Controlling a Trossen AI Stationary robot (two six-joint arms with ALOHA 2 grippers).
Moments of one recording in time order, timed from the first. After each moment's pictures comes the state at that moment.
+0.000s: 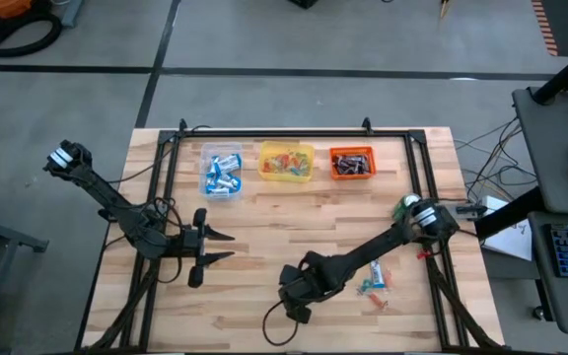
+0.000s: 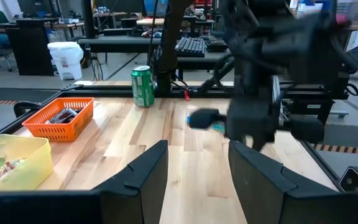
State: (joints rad) left arm -0.71 0.92 0.36 0.42 -0.75 -0.13; right arm 0.44 2.17 1.75 -0.83 0.08 0.80
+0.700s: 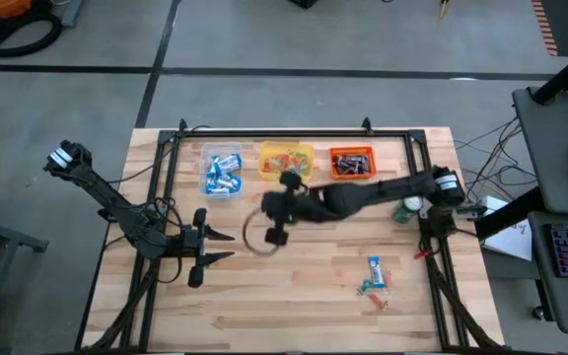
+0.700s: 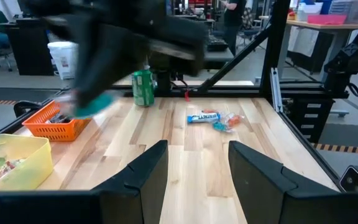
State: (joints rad) left arm -0.71 0.92 0.36 0.41 -0.75 -0.13; right arm 0.12 1.92 1.74 -0.56 0.38 0.12
